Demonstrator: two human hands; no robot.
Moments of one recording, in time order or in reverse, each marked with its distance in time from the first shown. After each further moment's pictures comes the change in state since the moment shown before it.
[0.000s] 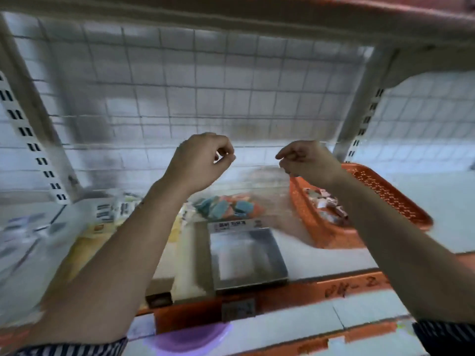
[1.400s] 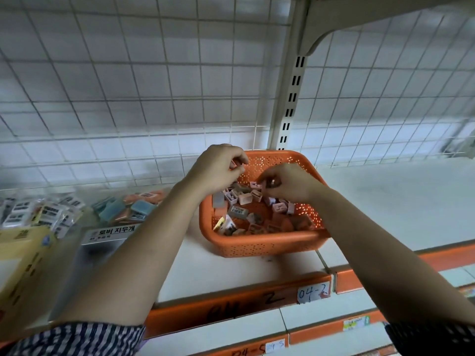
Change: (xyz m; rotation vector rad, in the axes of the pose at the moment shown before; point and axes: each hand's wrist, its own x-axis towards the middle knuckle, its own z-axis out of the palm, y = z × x) left_hand 0.098 0.139 0.206 -0.126 -0.207 -0.048; right_hand -0.009 0.193 -0.096 -0.341 -0.281 -0.061
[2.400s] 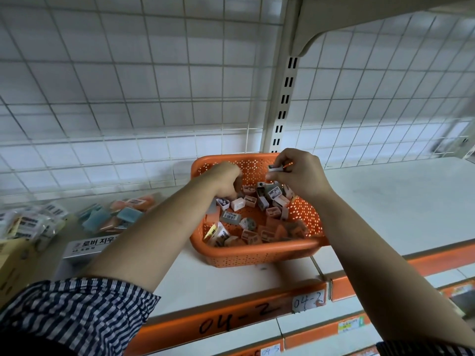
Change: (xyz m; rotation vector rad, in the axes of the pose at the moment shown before) left_hand 0.043 -0.016 0.043 0.280 -0.443 -0.140; right_hand -0.007 0.010 -0.013 0.414 0.434 0.199
